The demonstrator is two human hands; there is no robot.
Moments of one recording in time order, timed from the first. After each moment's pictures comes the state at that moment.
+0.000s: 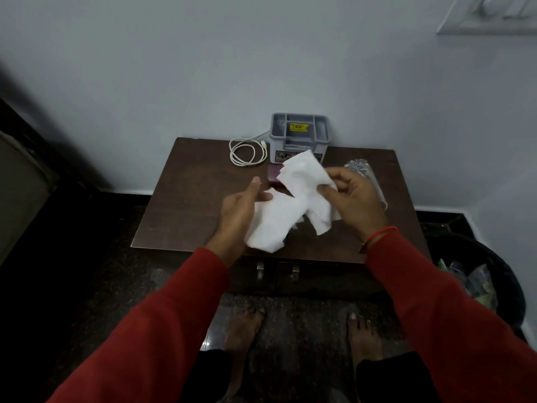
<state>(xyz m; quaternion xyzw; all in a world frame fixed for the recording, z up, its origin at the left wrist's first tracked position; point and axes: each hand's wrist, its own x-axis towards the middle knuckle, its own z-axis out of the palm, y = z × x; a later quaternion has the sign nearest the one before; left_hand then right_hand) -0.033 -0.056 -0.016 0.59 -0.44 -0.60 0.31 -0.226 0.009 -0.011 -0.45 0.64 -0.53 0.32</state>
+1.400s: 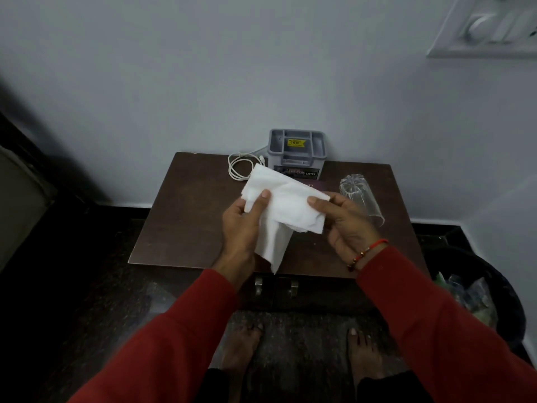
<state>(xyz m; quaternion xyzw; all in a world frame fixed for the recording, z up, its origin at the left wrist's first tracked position) -0.047 -0.047 -0.017 0.49 -0.37 -0.65 0.45 -0.207 0.003 -0.007 -0.17 0.54 -0.63 0.53</state>
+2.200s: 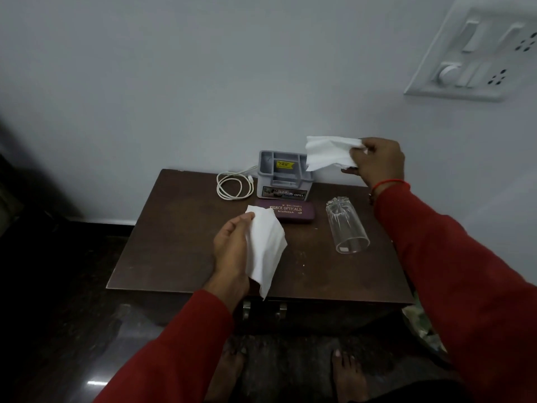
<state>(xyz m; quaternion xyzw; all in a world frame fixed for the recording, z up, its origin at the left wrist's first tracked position) -0.052 -0.060 -0.019 0.52 -0.26 -0.68 0.43 -0.312 -0.077 0.059 -0.37 0.74 -0.56 0.13</state>
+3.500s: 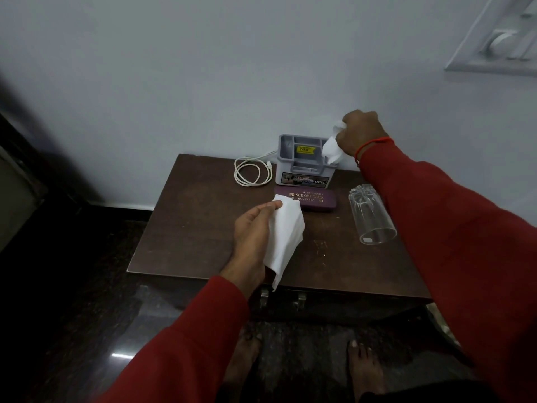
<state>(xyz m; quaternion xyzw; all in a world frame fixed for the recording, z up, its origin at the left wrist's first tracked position) -0.045 -0.060 -0.011 0.54 -0.33 -0.68 0.37 -0.293 -0.154 0.049 -0.50 0.85 -0.16 0.01</state>
